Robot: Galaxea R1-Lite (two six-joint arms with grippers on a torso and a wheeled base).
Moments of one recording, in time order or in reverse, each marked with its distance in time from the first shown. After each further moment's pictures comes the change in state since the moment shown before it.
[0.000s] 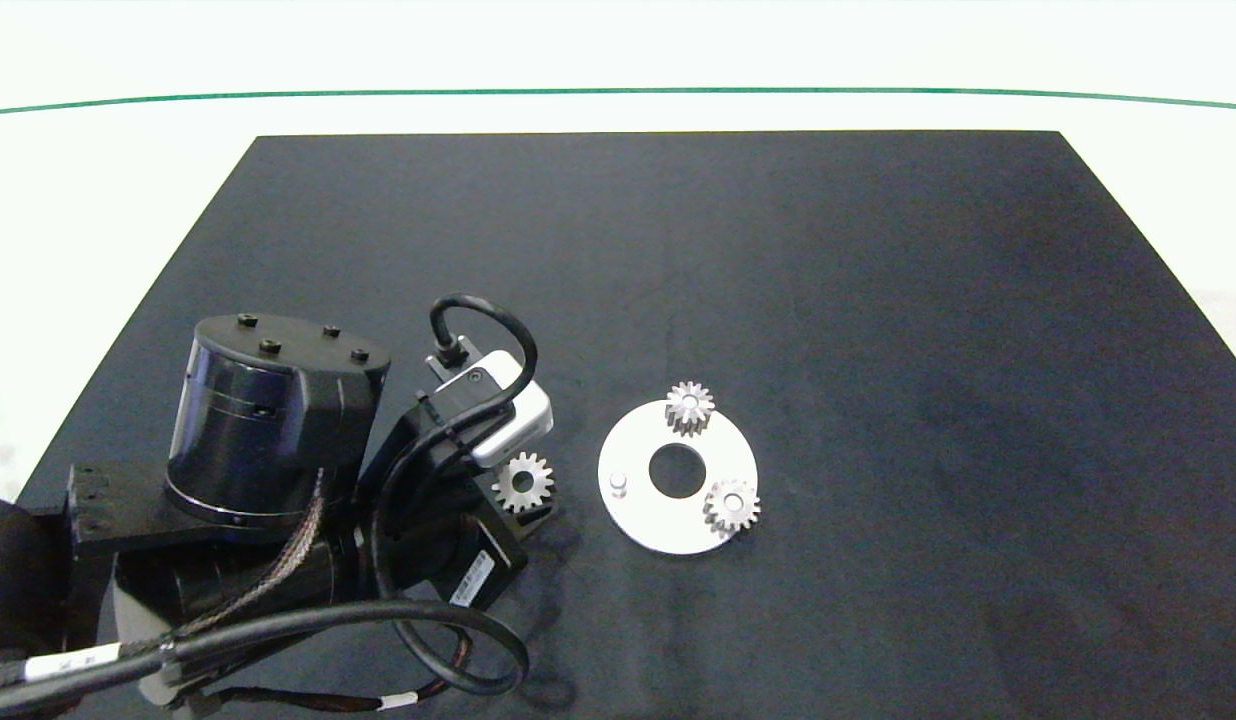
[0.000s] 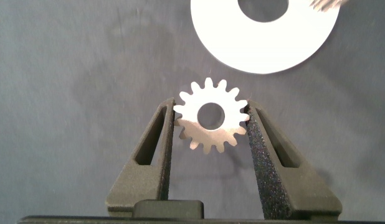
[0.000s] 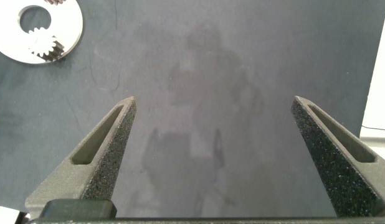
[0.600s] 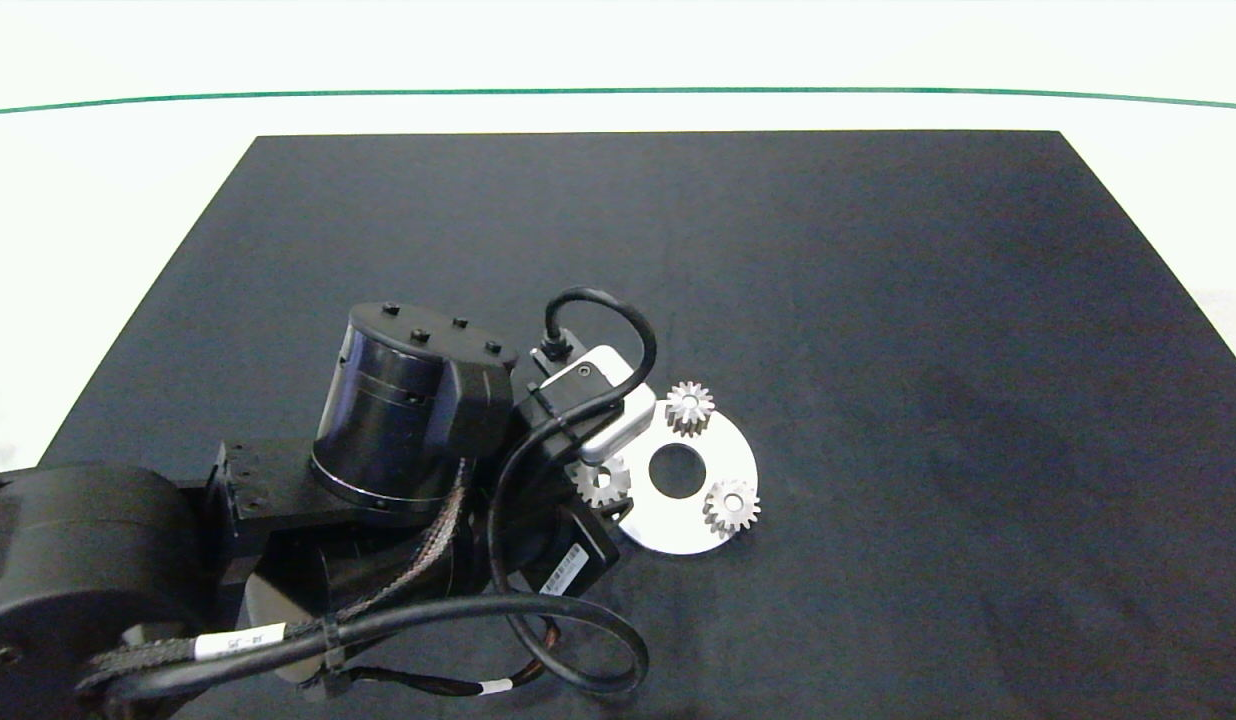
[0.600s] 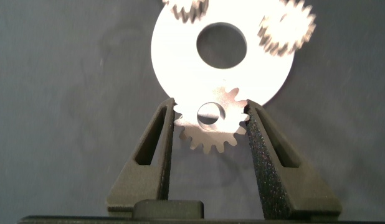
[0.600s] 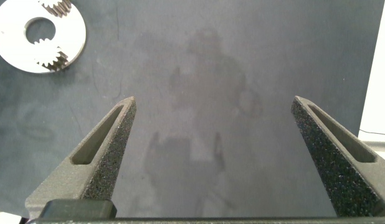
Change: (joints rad) left arm -0.096 0.124 -0.129 0.001 0.021 -0.007; right arm 0.002 0.005 -0.030 0.000 0.000 0.000
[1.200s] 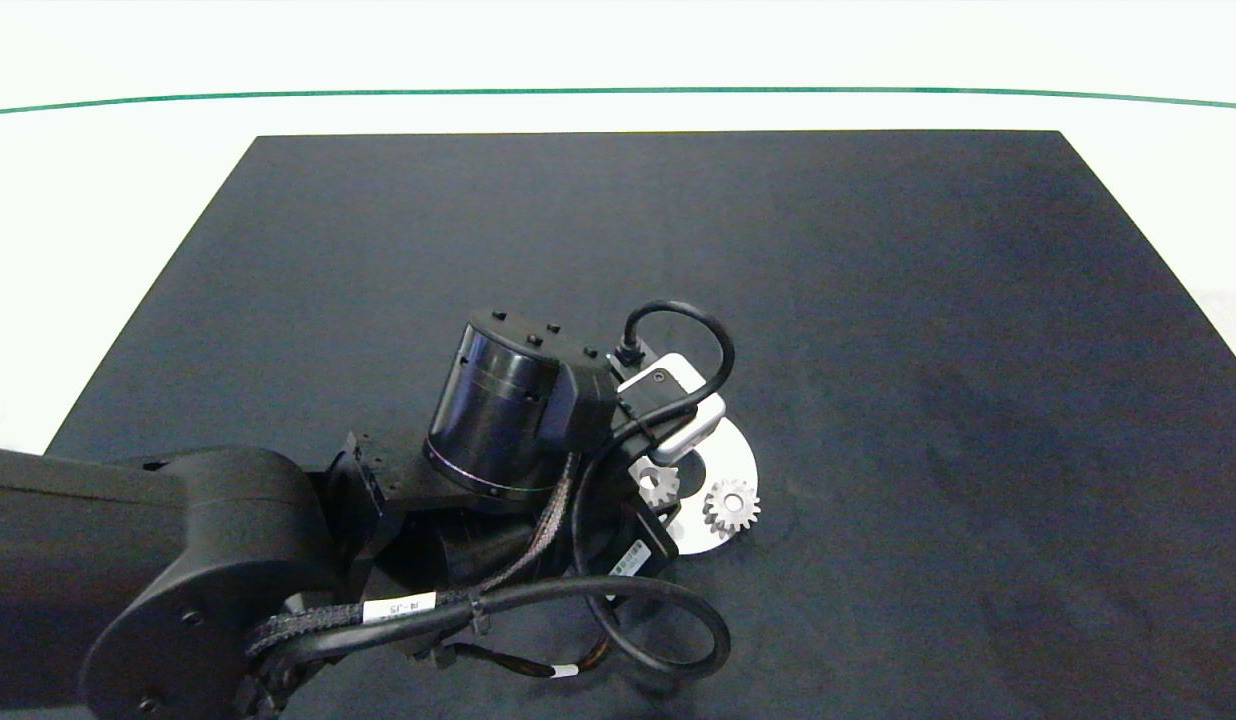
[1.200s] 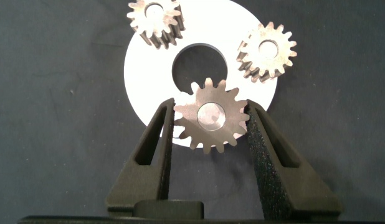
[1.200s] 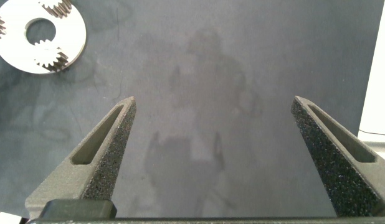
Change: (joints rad) left arm -0.034 0.109 -0.089 0.000 0.000 0.004; right arm 0.000 0.005 -0.008 0.006 0.000 0.000
